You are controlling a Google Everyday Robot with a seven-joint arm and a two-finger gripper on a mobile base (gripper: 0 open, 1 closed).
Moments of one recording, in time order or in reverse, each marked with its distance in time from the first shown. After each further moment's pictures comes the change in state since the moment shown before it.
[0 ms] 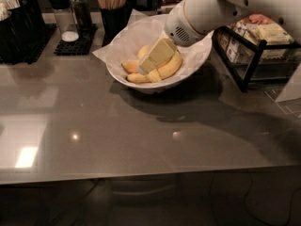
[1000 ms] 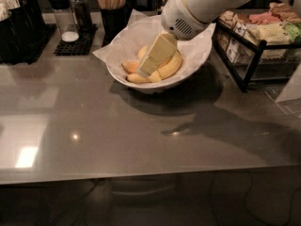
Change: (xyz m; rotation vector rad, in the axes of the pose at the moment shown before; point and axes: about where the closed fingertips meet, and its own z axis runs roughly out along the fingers) arm -0.017 0.030 -0.028 -0.057 0.060 -0.125
